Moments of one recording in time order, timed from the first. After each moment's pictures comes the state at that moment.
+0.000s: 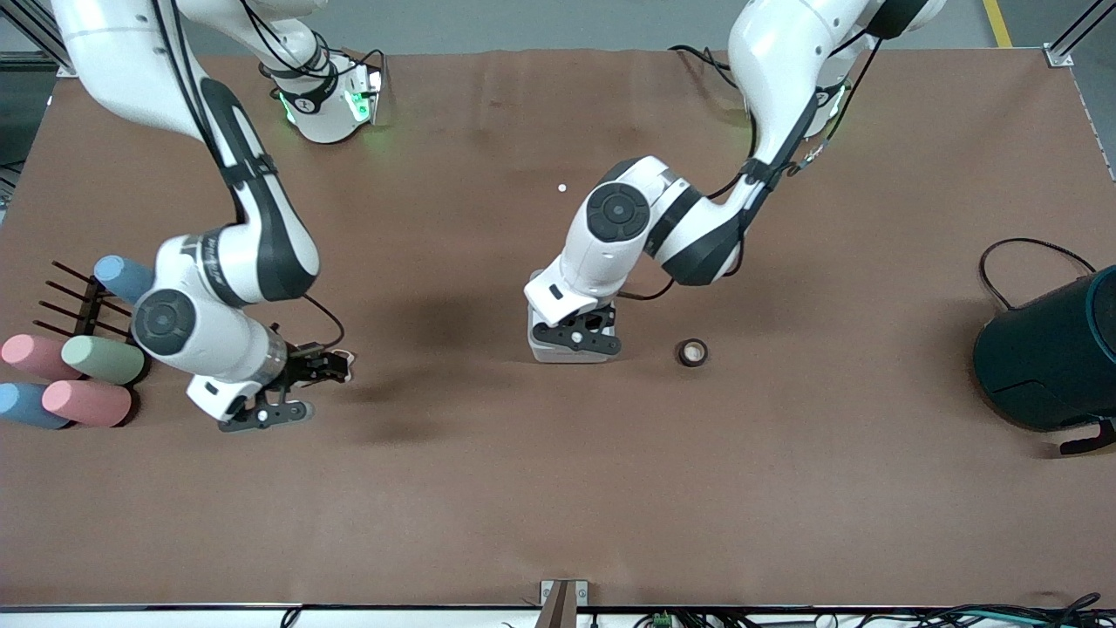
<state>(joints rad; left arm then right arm) -0.59 0.70 -0.21 -1.40 0.03 2.23 -0.57 0.15 0.54 0.03 -1.69 0.02 2.20 -0.02</state>
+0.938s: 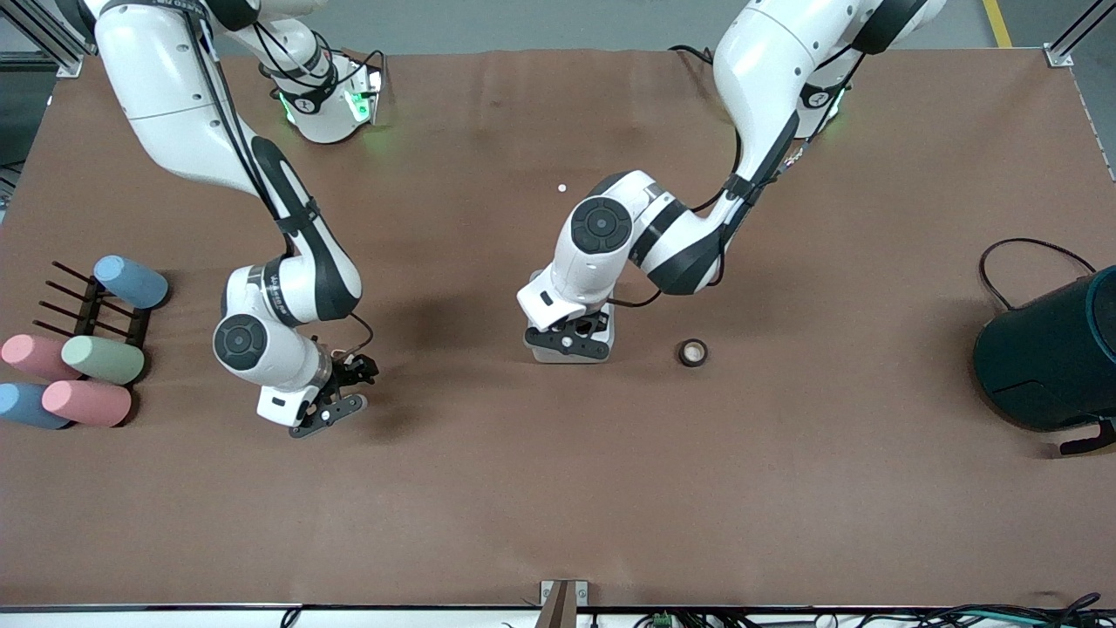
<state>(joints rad) -0.59 0.72 -0.20 -1.38 0.06 2.22 -0.57 0.17 0.65 0.02 -1.77 0.02 2.38 -0.31</state>
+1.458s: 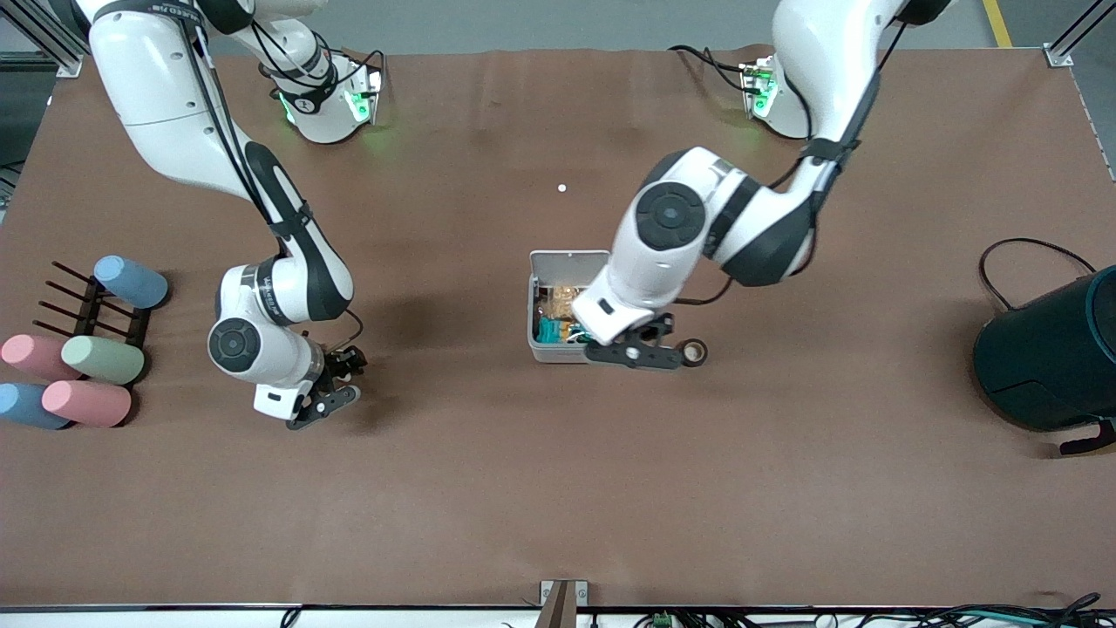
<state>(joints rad) -0.44 0.59 -0.20 -1.35 0.08 2.00 -0.52 0.15 0.65 0.01 -1.81 0.02 2.33 -0.36</state>
